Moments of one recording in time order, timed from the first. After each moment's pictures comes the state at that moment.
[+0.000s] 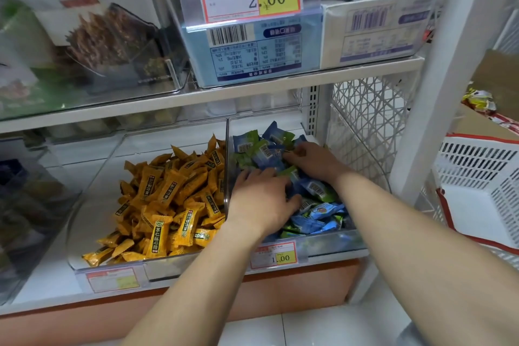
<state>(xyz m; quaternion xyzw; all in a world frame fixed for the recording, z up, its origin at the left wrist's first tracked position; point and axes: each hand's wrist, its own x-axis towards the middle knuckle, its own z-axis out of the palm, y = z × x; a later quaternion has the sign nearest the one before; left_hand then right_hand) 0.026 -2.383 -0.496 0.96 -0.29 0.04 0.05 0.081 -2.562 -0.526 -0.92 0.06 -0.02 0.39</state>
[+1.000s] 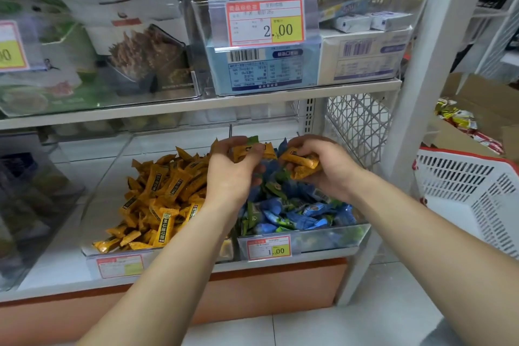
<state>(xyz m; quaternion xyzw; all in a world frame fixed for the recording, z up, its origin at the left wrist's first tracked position) 0.011 -2.358 -0.445 0.69 -0.03 0.02 0.73 -0.005 -2.532 -0.444 -0.59 0.06 0.02 0.80</state>
